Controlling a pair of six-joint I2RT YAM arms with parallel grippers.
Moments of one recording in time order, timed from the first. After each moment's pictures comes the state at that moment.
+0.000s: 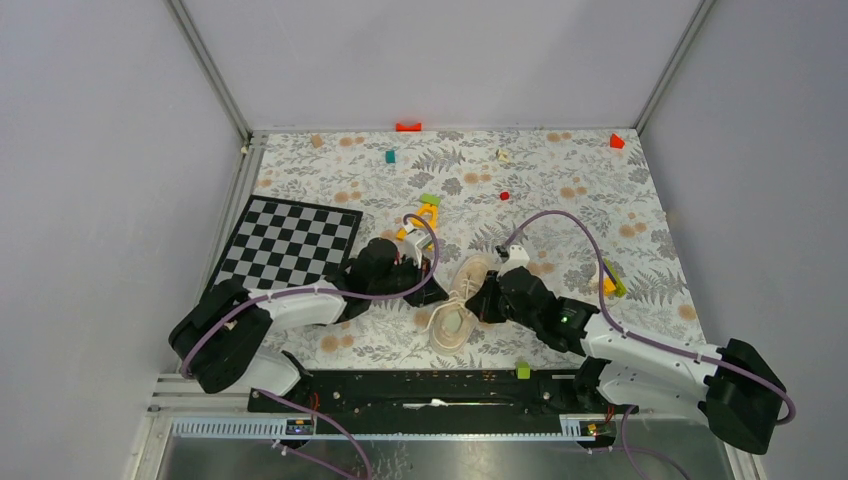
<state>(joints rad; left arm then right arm) -0.77 1.42 0.54 0.39 0.47 -0.47 0.93 0.99 0.45 -0.10 0.14 0.82</state>
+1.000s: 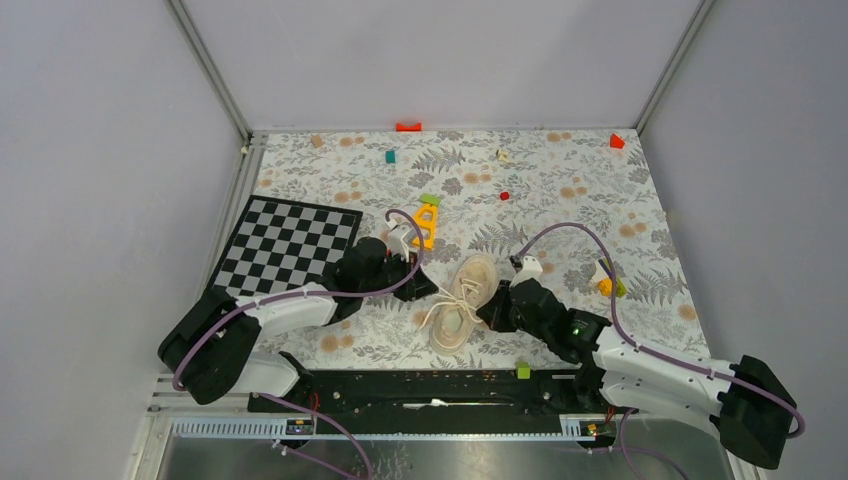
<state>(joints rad) -0.71 1.35 0.51 0.35 0.39 -0.55 0.93 0.86 0.35 -0.14 0.17 0.86</state>
